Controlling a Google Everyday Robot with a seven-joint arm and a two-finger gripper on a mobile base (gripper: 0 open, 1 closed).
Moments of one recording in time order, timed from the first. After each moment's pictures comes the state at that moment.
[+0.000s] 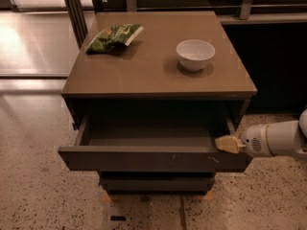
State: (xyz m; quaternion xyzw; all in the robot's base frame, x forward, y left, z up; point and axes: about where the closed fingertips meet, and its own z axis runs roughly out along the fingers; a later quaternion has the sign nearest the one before) arm 0.492 -0.214 0.693 -0.23 0.89 0.27 0.30
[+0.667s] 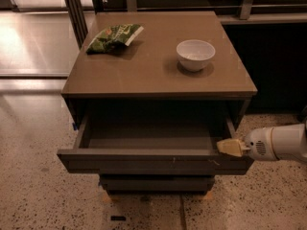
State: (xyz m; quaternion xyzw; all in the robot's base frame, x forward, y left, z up) arm 0.479 -0.216 0.696 -0.21 0.89 0.29 0.29
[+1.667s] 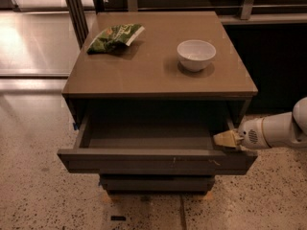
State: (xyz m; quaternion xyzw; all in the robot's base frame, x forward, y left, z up) arm 0.512 -0.217 0.688 -0.21 0.90 0.28 0.27
